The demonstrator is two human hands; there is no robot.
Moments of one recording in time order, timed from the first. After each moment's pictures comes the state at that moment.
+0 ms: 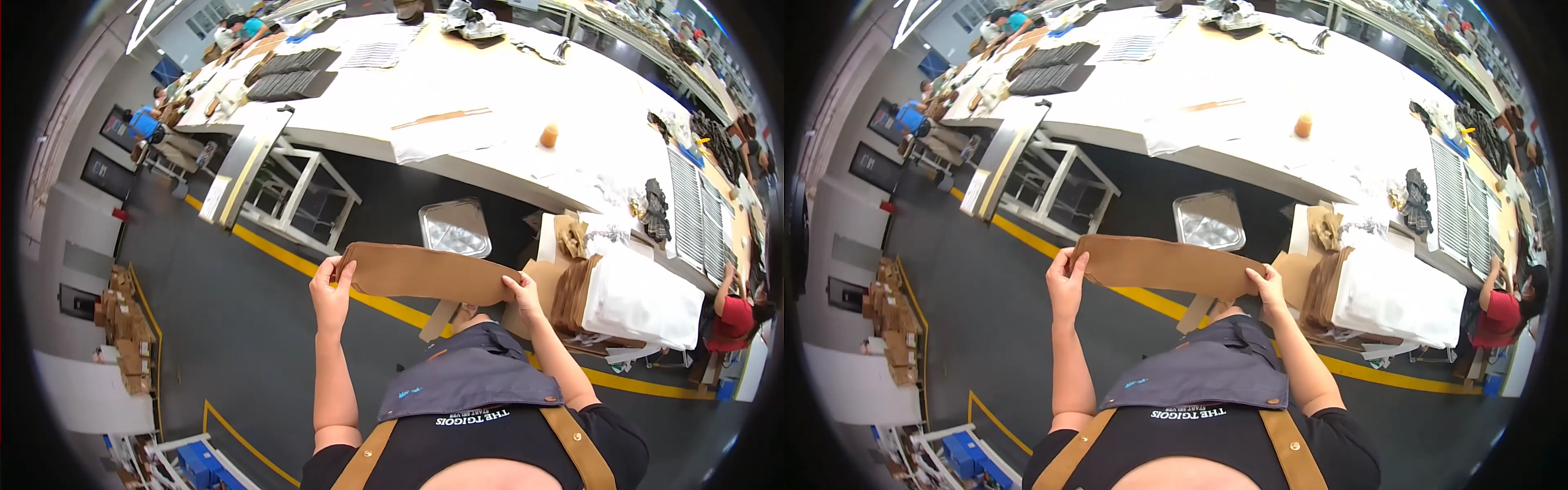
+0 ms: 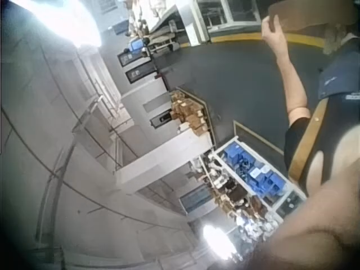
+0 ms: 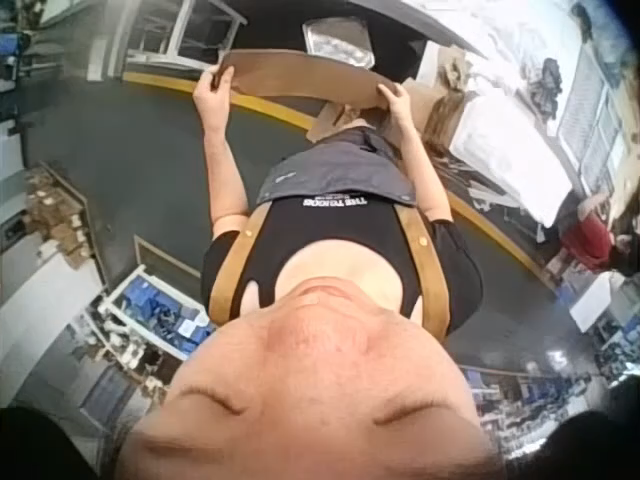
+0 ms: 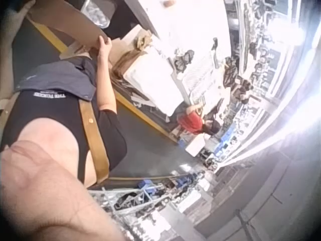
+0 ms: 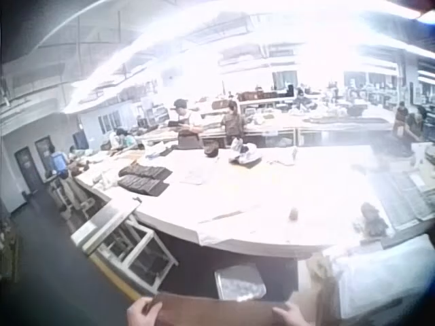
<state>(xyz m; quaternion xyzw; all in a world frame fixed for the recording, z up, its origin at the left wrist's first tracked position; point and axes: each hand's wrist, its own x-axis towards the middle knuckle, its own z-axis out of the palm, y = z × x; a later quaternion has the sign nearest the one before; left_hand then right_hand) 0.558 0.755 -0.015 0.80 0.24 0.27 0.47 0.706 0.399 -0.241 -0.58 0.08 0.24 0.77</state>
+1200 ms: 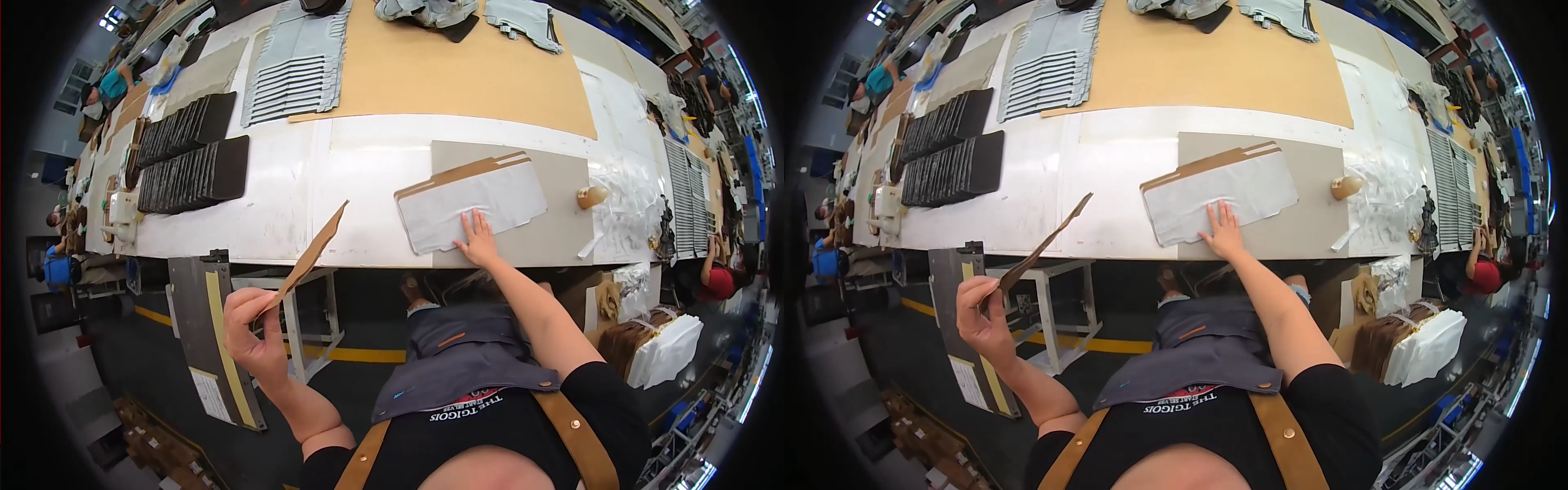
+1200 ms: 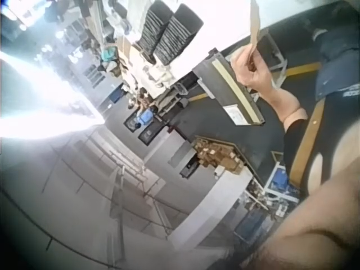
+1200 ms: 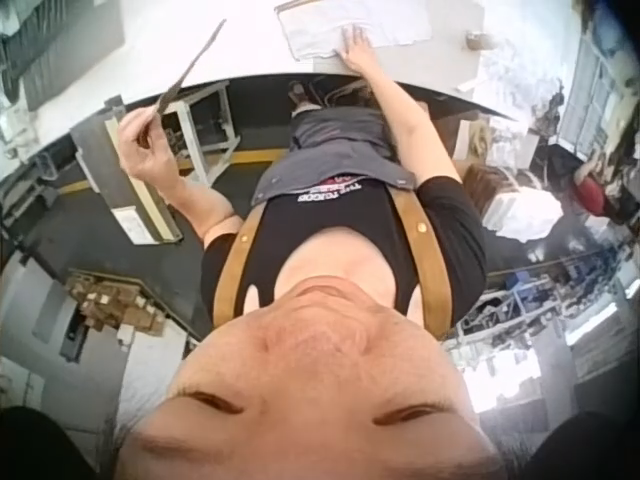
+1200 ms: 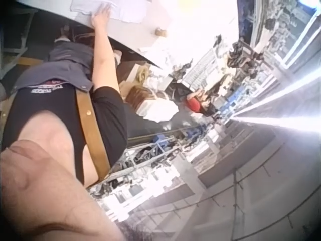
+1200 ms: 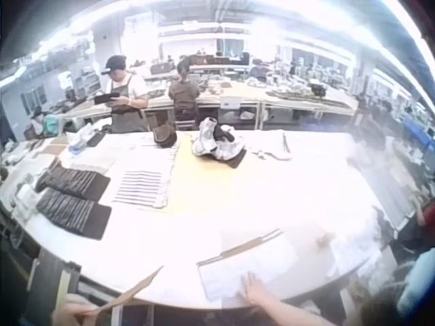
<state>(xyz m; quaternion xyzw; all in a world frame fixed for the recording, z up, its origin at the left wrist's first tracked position) 1.101 1.190 0.026 0.87 -0.01 0.28 0.40 1.201 0.795 -0.378 -0.97 -0.10 0.16 0.16</state>
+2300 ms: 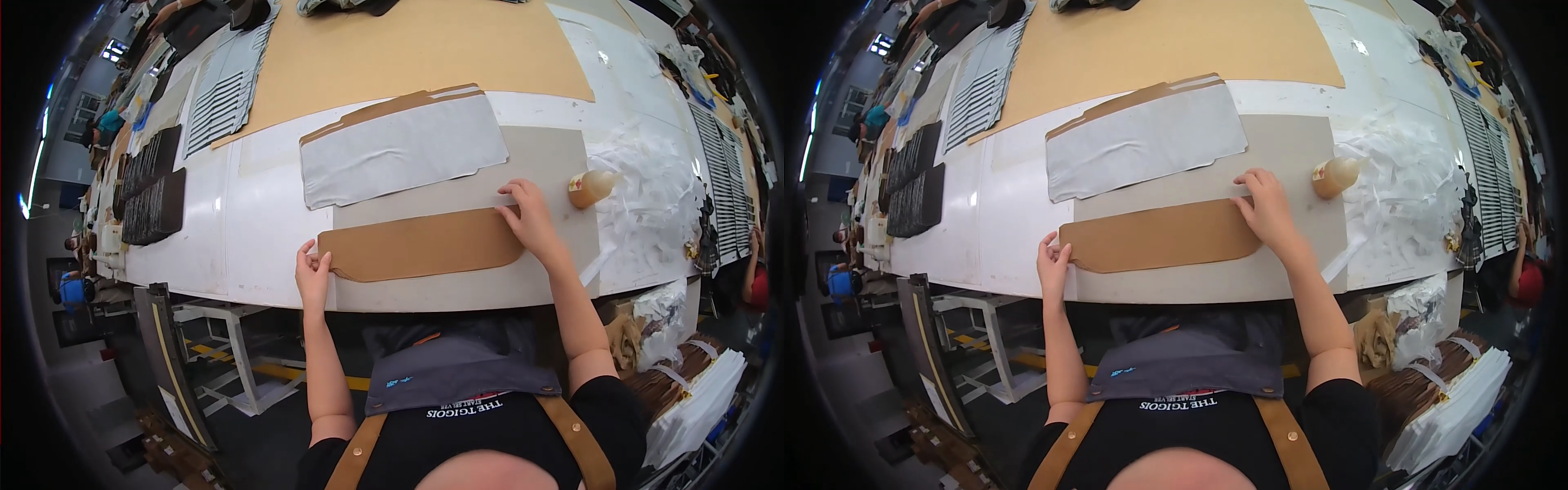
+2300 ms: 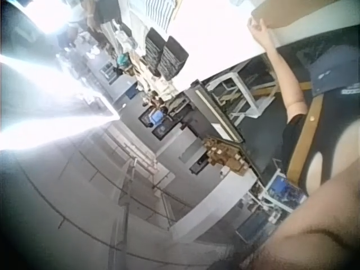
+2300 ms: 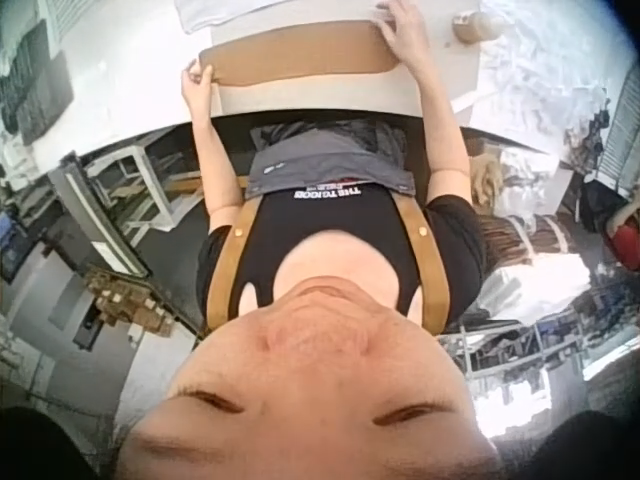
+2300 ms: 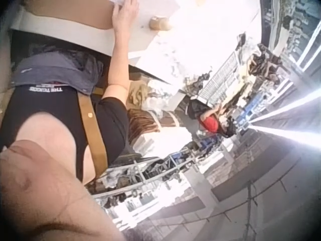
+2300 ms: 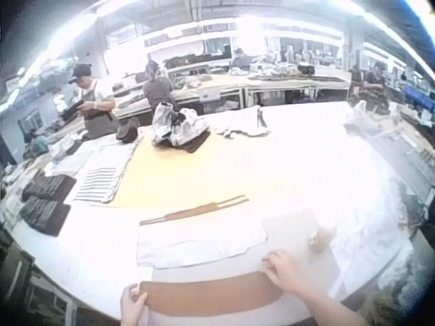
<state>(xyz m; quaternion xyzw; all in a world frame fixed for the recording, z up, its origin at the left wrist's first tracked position) 1.209 0.982 -0.391 0.84 0.26 0.02 0.48 1.287 0.529 -0.362 -0.93 -0.14 -0.04 0.32</state>
